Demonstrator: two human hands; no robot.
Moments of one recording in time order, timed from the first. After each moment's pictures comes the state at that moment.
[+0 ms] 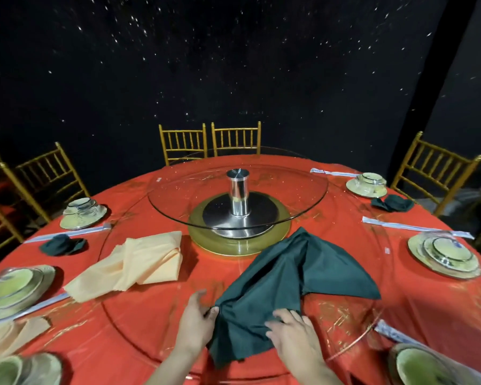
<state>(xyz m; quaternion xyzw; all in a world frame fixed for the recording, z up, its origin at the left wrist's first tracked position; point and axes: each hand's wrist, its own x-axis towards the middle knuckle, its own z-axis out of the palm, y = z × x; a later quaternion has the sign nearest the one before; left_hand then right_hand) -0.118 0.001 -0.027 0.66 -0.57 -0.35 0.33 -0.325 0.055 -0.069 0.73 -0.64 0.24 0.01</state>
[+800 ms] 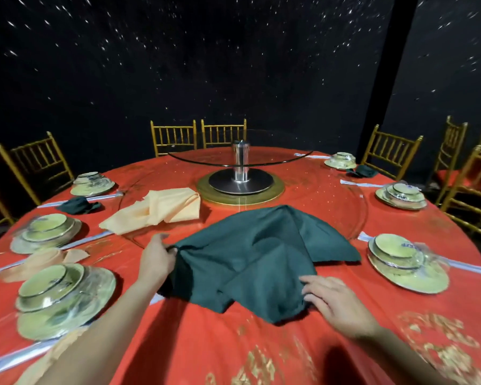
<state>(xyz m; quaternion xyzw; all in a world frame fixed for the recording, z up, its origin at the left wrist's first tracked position) 0.040 0.048 -0.041 0.65 -0.64 -0.20 0.37 -0.294 0.222 -0.082 0.78 -0.53 0.31 0.13</state>
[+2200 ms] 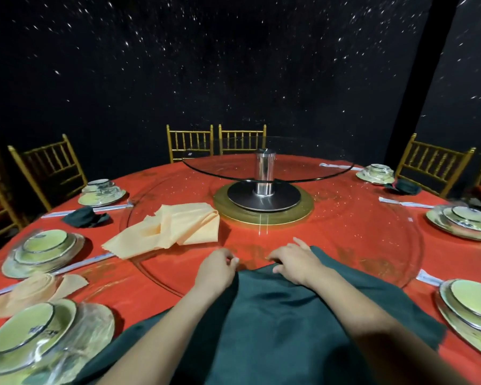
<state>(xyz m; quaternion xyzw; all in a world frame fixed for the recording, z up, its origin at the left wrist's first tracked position) -0.034 -0.021 -0.045 0.58 -0.74 -0.20 0.26 -0.225 0.009 -0.026 0.75 -0.66 0.02 -0.02</state>
